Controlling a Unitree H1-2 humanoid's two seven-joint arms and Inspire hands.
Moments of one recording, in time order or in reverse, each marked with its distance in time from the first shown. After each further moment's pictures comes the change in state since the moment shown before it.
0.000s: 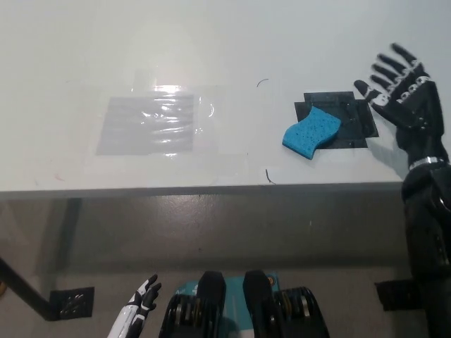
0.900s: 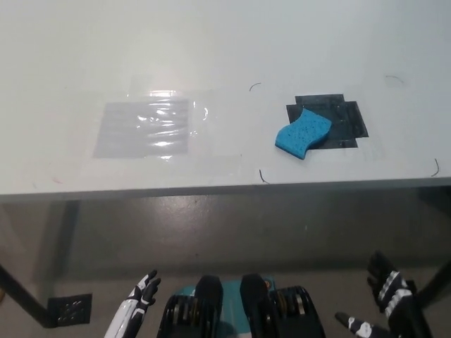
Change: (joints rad) left_arm -0.022 0.008 0.000 0.026 -0.002 -0.007 -0.001; right_arm 0.766 -0.019 0.275 -0.297 -0.154 -0.146 0.059
